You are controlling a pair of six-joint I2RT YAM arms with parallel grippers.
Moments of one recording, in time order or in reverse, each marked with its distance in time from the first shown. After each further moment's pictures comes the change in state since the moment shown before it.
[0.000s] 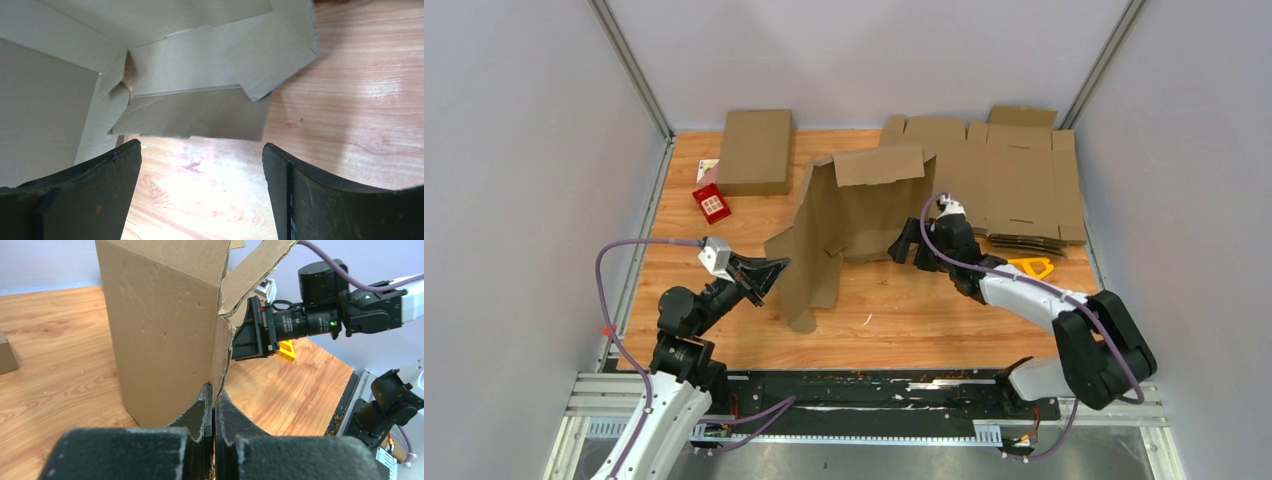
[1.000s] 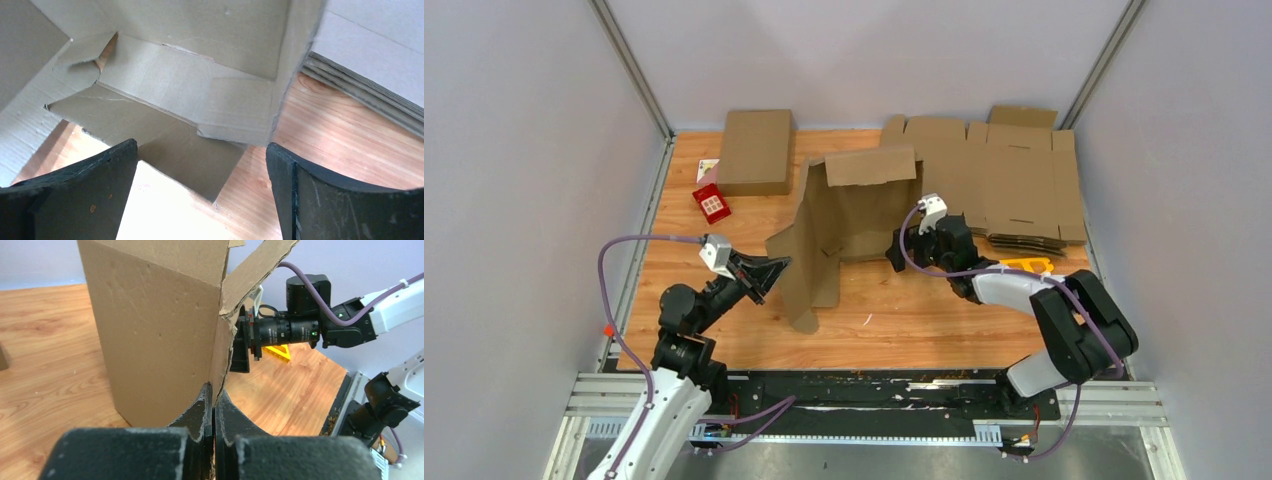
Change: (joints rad) left arm 0.000 0.053 0.000 0.053 0.023 -0.040; right arm -0.005 0.128 -0.053 0.305 -0.103 -0.493
